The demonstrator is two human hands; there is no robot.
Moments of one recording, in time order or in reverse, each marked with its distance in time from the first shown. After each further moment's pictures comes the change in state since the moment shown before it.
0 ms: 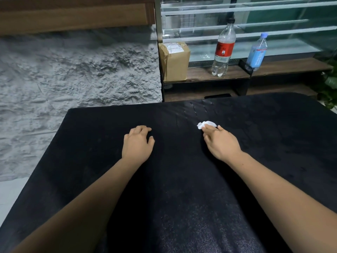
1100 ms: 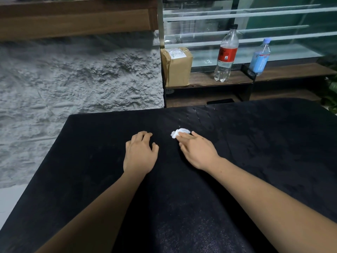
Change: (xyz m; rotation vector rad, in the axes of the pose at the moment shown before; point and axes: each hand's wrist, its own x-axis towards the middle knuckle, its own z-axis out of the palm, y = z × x) left_hand -0.001 0.001 0.012 0.026 0.065 -0.042; right_hand 0.028 -0.068 0.021 0.068 0.028 -0.258
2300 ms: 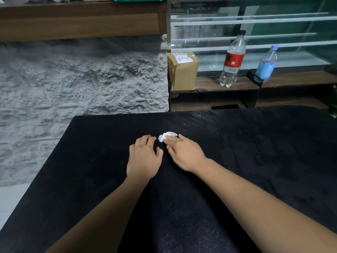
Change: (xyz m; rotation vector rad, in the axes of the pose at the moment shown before) left_hand -0.001 0.002 0.000 0.015 0.011 -0.006; right_hand 0.039 -0.036 0.015 0.082 -0.045 -0.074
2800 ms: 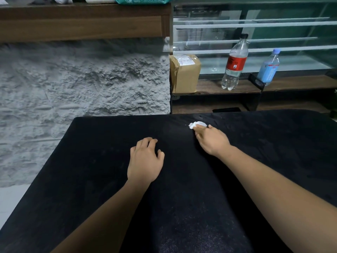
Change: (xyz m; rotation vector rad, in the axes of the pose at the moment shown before) left_hand 0.000 0.001 -0.002 -0.013 -0.001 0.004; right_hand 0.013 0.088 -0.036 -0.068 -0.005 0.316
